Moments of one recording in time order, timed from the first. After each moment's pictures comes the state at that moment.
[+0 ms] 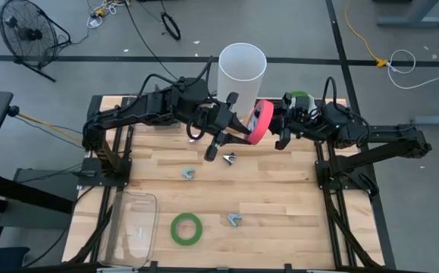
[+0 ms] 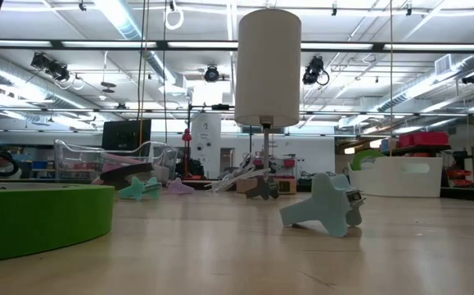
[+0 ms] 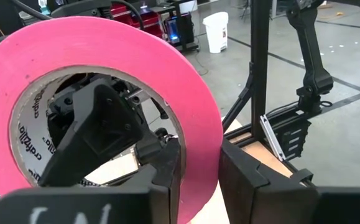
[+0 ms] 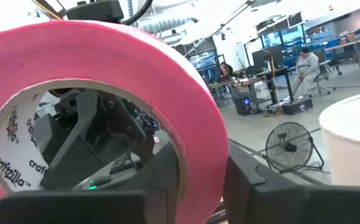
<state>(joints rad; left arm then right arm) 0.05 1.76 2.12 -0.56 0.32 0.28 -0.01 1.05 1.02 0.25 0.22 0.23</state>
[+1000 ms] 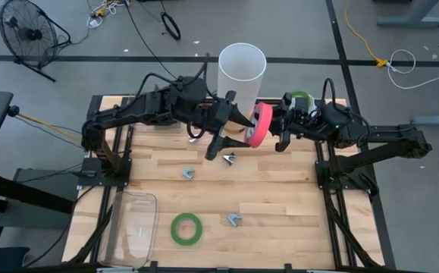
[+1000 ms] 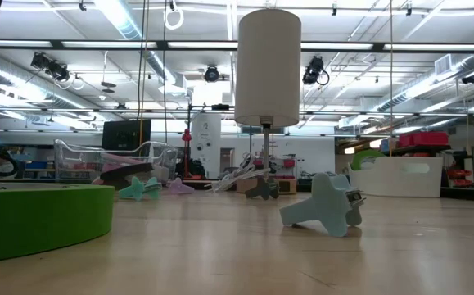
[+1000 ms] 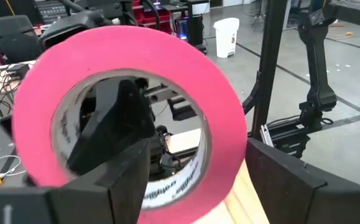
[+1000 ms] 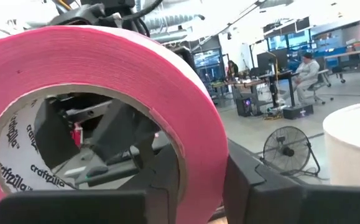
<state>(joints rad) 0.06 1.75 2.12 -0.56 0.28 0.17 -0.01 1.04 1.02 0.23 0.19 0.17</state>
